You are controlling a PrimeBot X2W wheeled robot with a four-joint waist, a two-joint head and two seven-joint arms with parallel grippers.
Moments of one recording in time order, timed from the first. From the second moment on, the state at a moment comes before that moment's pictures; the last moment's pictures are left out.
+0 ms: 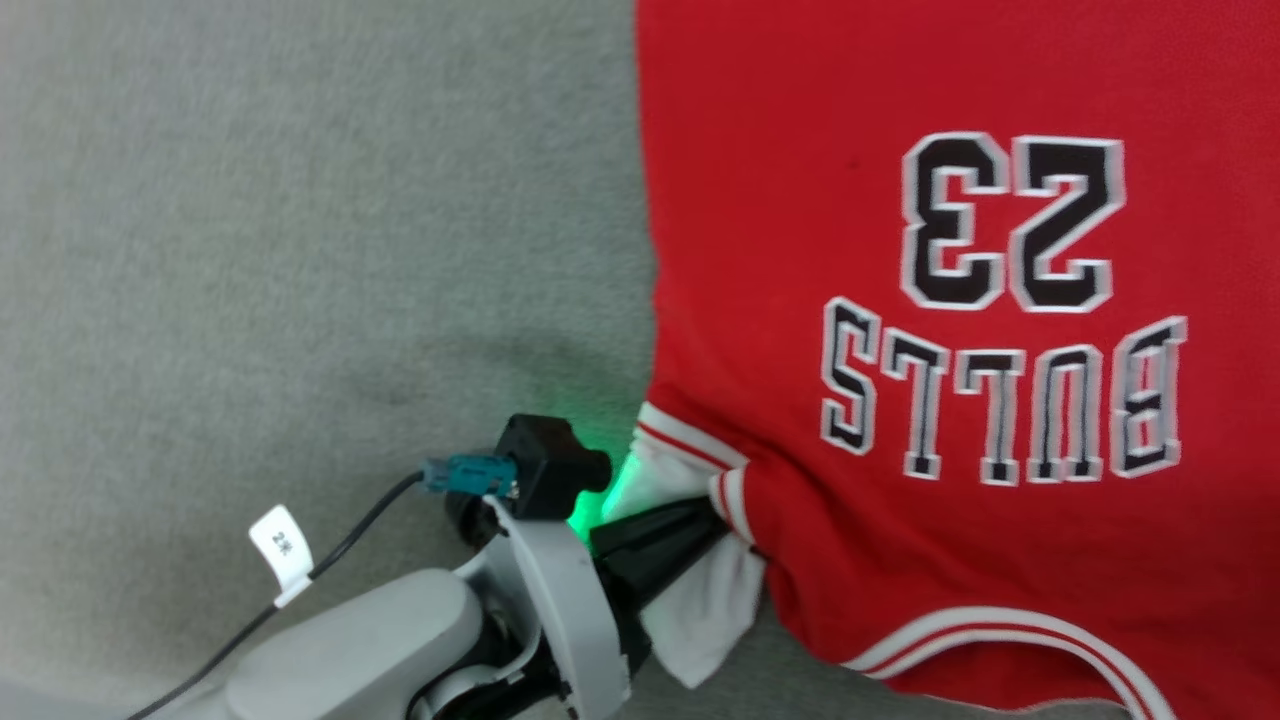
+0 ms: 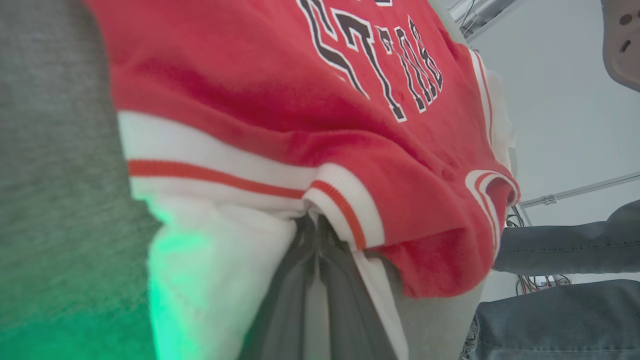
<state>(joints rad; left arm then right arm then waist) -0.72 0.59 -1.16 0.01 -1.13 -0.06 -0.04 -1.02 -0.74 0.06 0.21 0.67 0.13 0.91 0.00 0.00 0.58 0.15</state>
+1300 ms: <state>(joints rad) -0.55 0.75 -1.08 -0.04 -1.21 0.02 -0.20 -0.70 -0.97 0.34 0.19 1.05 0.13 0.87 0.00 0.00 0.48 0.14</state>
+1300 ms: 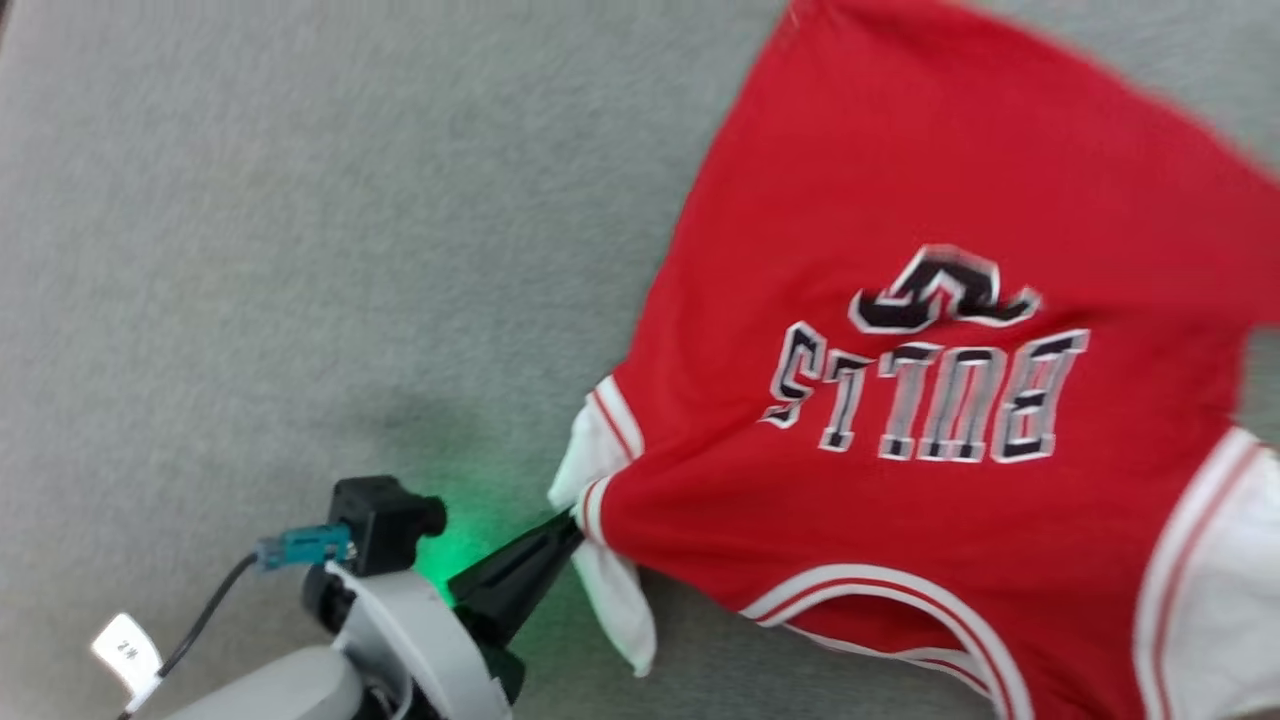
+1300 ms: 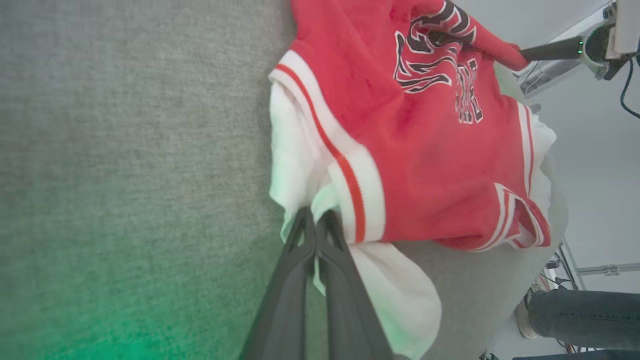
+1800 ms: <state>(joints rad) -0.54 0.81 -1.07 -0.10 -1.21 0.07 -0.18 0.01 -0.99 0.32 -0.16 1.11 0.13 0.76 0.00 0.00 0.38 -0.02</state>
